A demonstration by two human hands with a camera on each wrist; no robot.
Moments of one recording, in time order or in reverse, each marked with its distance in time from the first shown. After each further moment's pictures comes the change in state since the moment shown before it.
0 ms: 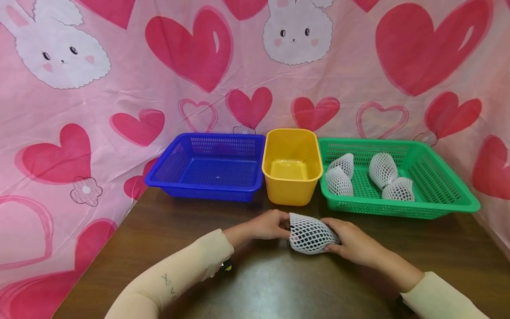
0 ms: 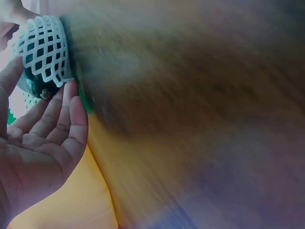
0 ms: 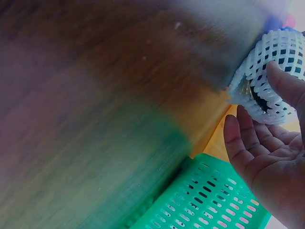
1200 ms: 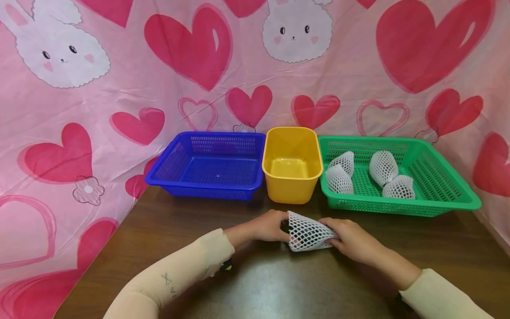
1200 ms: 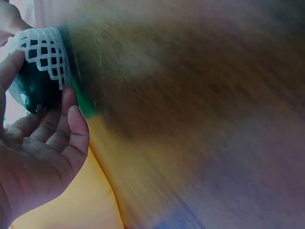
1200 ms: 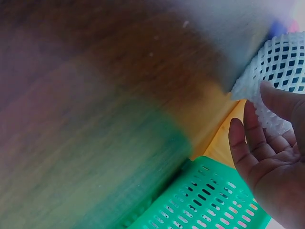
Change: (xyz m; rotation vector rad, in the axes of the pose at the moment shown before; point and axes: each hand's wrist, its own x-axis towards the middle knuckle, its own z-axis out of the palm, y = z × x) left_hand -0.004 0.007 0.001 0.235 0.010 0.001; right_hand 0.001 -0.004 -0.002 -0.079 0.026 -0.086
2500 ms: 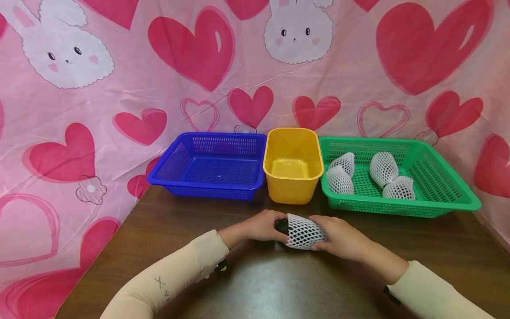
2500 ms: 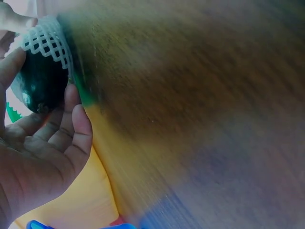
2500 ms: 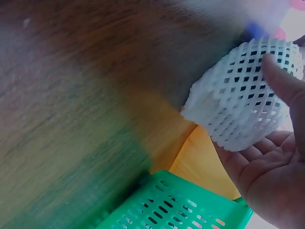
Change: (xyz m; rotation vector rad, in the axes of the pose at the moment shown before) left_hand -0.015 -0.003 -0.008 -0.049 0.002 -0.055; right_hand 0.018 -0.022 0.000 0.043 -0.094 0.066
